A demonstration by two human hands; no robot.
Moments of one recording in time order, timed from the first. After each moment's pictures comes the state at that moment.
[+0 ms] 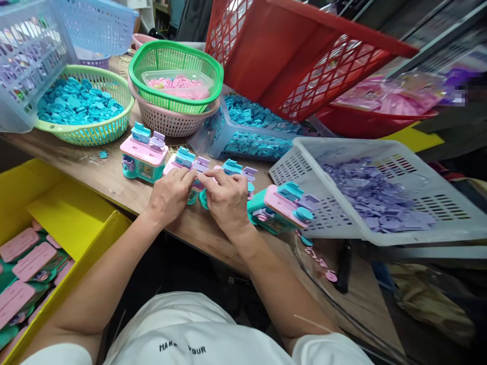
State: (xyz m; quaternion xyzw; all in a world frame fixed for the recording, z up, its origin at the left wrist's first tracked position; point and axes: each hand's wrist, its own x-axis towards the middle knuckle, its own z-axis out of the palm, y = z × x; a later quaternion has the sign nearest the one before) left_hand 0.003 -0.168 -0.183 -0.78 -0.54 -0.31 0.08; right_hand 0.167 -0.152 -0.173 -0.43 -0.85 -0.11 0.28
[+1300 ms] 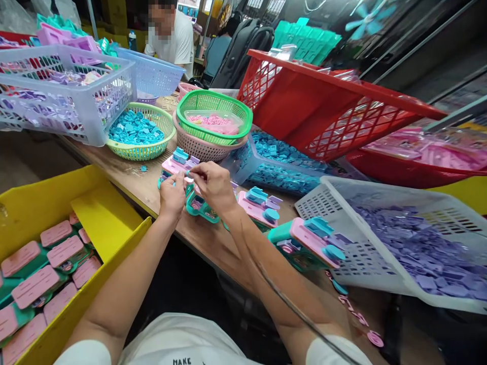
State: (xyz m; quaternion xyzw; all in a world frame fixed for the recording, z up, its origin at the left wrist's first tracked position) left_hand -0.027 -0.174 -0.165 -0.21 -0.49 -0.75 -0.39; right_hand 0.069 -0.110 -0.142 -0.32 -0.87 0.12 0.35
